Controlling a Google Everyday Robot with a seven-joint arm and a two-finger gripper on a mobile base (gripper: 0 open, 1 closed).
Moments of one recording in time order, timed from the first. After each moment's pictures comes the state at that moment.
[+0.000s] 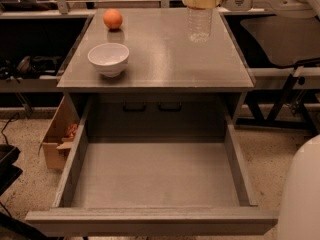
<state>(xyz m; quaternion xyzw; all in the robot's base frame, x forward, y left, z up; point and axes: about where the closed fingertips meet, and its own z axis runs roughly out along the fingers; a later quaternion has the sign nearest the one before) 0.727 -0.093 1.052 -0.43 0.63 0.31 0.56</state>
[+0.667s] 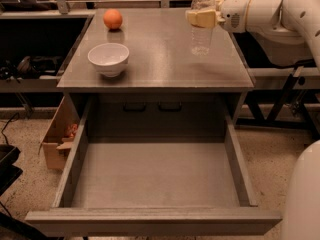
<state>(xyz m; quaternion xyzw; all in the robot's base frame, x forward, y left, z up) 0.761 -0.113 0.998 -0.39 0.64 0.30 0.58</state>
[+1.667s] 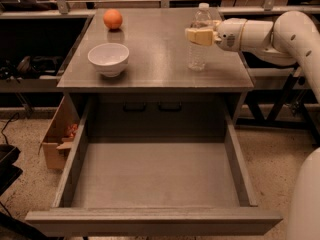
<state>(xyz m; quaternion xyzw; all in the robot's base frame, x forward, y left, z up) 0.768 -0.117 0.936 -0.36 0.66 0.33 0.57</state>
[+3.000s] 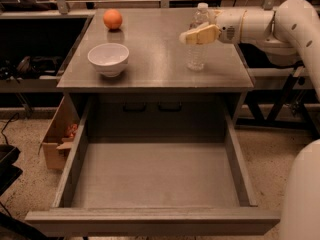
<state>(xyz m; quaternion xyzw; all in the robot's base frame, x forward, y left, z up) 0.759 -0.106 0.962 -0.39 0.64 0.33 0.57</state>
